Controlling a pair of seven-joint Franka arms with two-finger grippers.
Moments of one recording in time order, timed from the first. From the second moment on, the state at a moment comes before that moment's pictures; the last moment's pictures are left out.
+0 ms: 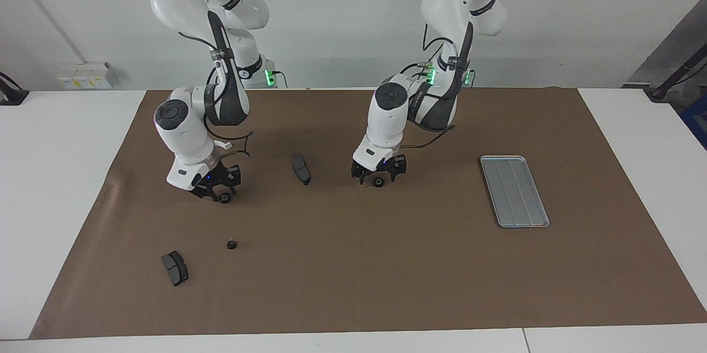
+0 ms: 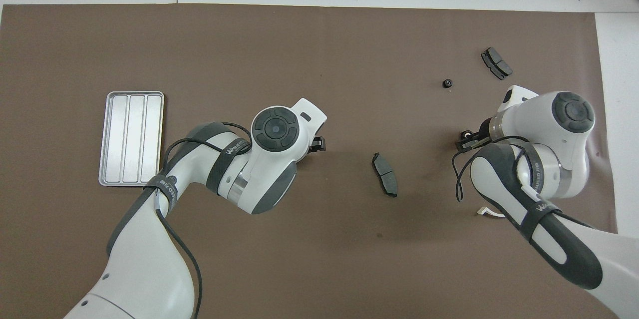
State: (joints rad) left arm -0.63 0.40 -0.01 -1.86 0.00 2.33 -0.67; right arm -0.13 0.26 0.15 -2.14 -0.02 2.41 -0.34
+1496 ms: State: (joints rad) left arm -0.65 0.39 -0.01 -1.91 0.00 2.36 -0.67; right arm -0.08 0.17 0.23 -1.86 -0.02 2.08 0.14
